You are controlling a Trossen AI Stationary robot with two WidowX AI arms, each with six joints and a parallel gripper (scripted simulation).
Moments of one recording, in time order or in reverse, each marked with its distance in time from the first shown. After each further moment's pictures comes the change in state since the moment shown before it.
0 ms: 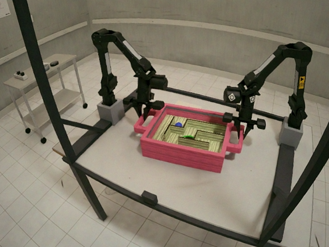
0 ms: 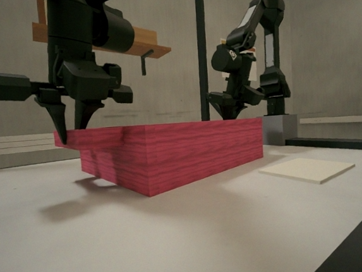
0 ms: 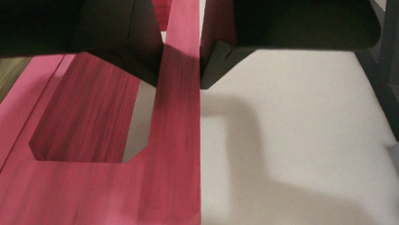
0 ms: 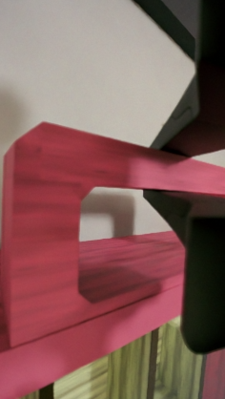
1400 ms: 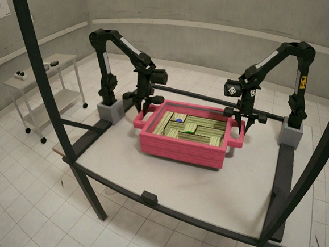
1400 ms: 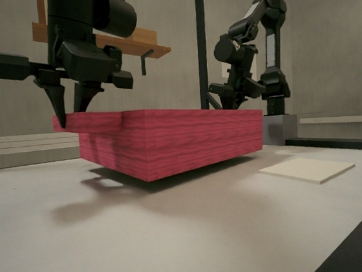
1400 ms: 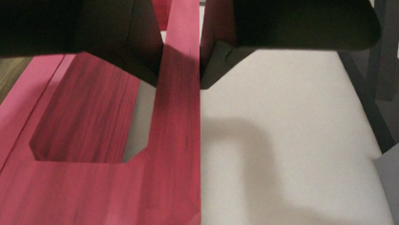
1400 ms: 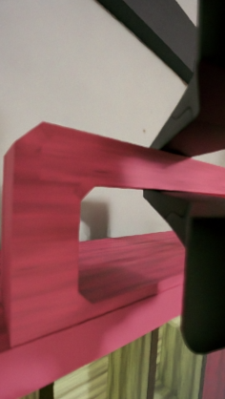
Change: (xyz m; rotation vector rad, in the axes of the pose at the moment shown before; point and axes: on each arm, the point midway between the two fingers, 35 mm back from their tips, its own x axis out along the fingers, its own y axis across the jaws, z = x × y) left arm -0.023 0.001 -0.005 0.002 0.032 -0.006; right arm -0.025 0.000 -0.006 0.003 0.032 -0.003
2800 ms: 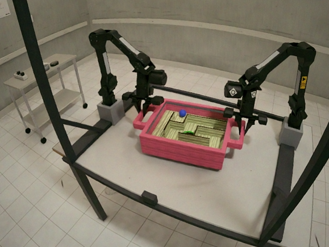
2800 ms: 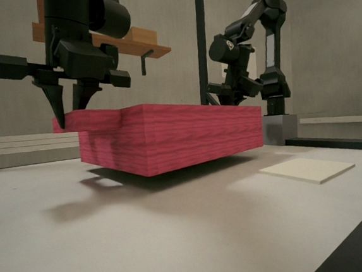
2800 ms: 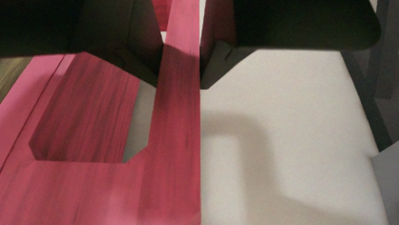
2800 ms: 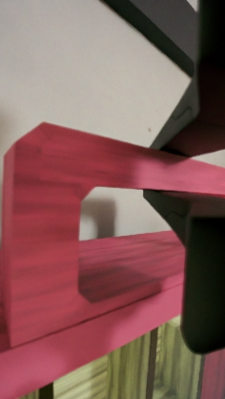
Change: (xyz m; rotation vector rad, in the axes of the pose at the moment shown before) left arm 0.000 -0.001 -0.005 -0.001 -0.057 0.005; right arm 0.001 -0.001 -0.004 -0.003 -0.056 0.009
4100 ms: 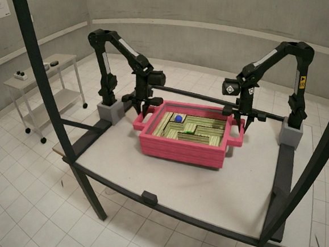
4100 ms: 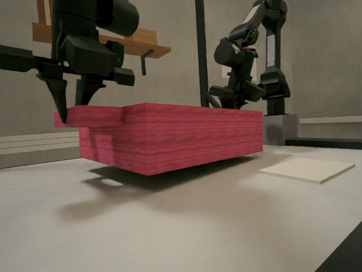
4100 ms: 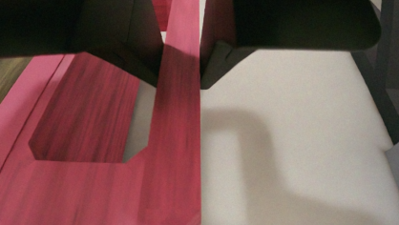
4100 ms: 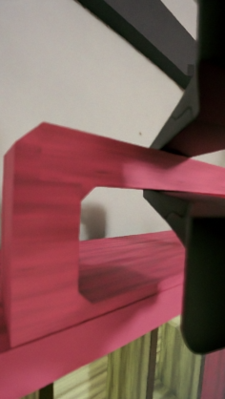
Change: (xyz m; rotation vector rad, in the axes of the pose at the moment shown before) left arm 0.009 0.003 0.005 0.013 0.037 -0.039; right arm -0.008 0.004 0.000 0.010 0.036 -0.042
